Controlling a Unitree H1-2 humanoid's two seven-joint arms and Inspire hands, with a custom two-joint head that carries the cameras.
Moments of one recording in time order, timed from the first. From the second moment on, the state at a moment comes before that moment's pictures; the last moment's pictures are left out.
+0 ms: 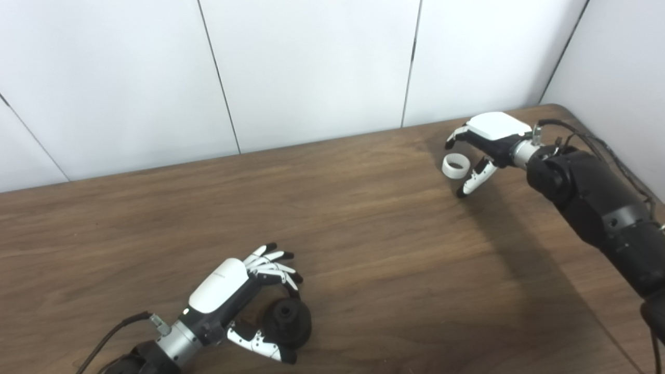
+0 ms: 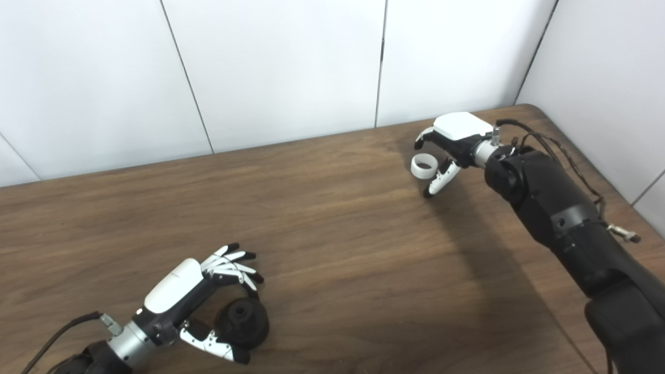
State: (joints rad) left arm -0.23 0.44 -0.49 0.09 0.46 -0.45 -0.11; right arm -0.60 -0.71 0.30 0.42 -0.81 -0.04 0.30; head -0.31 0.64
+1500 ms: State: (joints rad) left arm -0.20 0.41 -0.43 0.06 0.46 -0.45 -0.17; right arm -0.60 -0.71 0.32 0.41 -0.80 -0.02 0.29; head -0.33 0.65
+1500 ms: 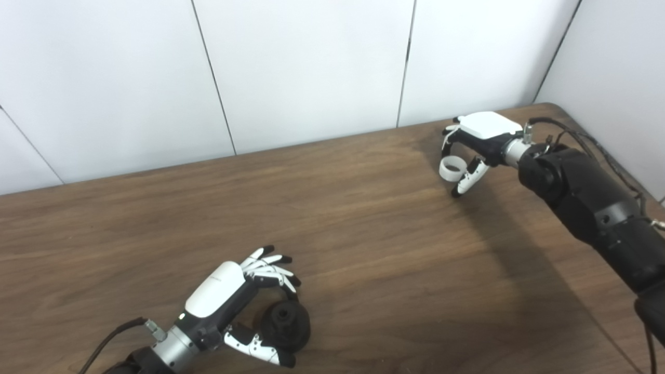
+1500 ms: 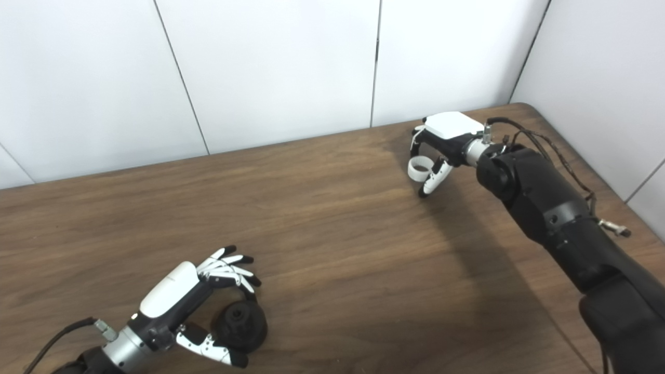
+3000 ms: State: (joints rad) left arm -0.20 0.43 -0.40 0.03 0.43 -0.45 -0.21; right arm -0.58 -0.73 0.30 0.37 -0.79 0.00 0.32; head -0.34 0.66
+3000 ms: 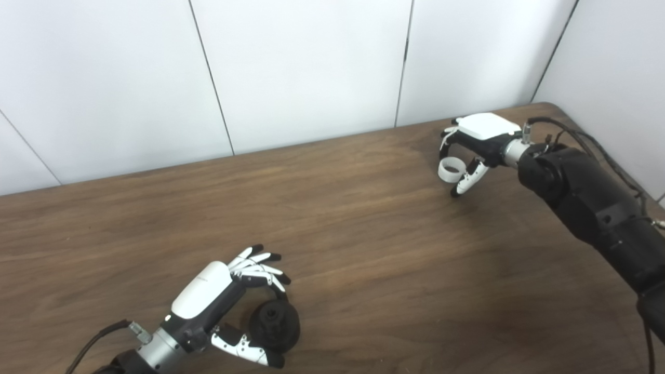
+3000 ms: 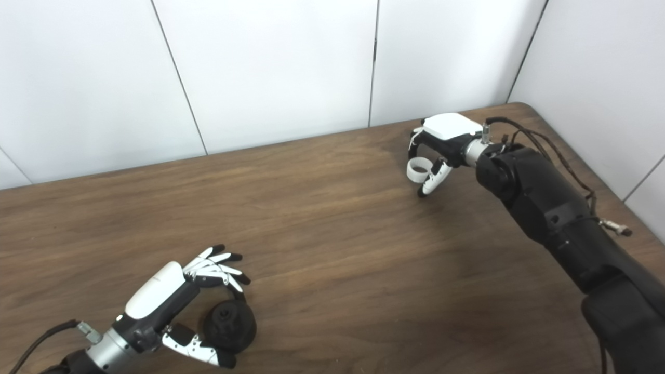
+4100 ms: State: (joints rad) left arm -0.20 0.42 -0.41 0.03 0.42 -0.45 -0.20; right arm -0.56 -0.74 0.29 0.35 -0.79 0.02 0.34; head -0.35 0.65
